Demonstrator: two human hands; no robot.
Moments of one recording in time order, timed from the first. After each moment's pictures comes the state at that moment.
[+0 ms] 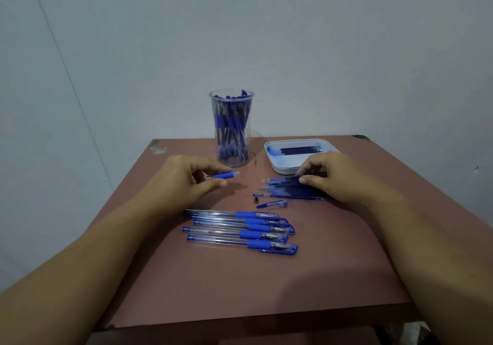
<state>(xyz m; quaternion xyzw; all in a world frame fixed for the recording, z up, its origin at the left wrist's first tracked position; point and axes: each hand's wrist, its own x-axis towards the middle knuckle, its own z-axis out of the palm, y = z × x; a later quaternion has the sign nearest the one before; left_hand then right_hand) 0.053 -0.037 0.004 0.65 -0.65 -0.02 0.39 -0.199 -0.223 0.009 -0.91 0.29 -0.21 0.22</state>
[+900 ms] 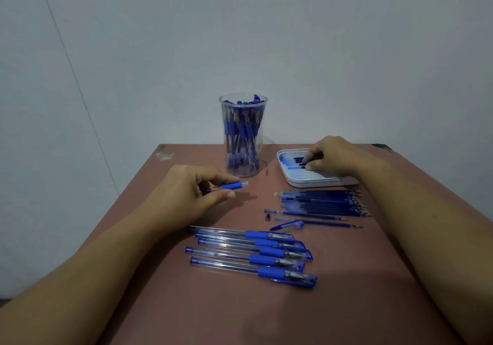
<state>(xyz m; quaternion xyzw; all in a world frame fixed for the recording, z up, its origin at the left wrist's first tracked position) 0.060 -0.041 0.001 0.64 -0.65 -0.02 0.41 -0.139 -0.306 0.025 -0.92 0.36 -0.11 0.14</state>
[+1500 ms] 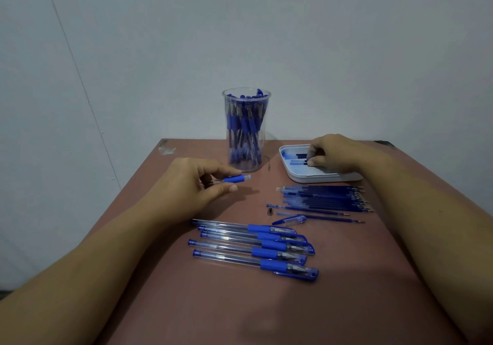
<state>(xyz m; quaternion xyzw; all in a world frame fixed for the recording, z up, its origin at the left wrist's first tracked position) 0.061 -0.042 0.002 0.65 -0.65 -0.01 0.40 -0.137 -0.307 0.026 -0.93 0.34 -0.07 0.10</state>
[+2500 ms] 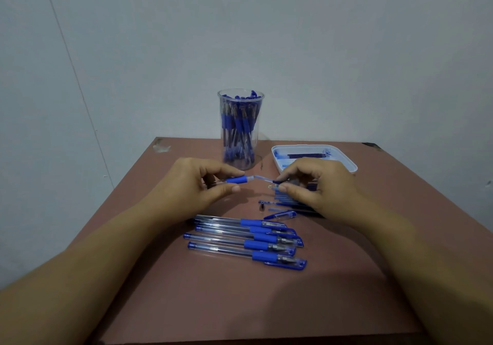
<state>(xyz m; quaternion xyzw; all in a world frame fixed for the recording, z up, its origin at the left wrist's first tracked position) 0.044 -0.037 0.004 0.63 -0.65 -0.04 0.43 -0.176 -0.187 0.010 -0.92 0.14 -0.29 0.21</state>
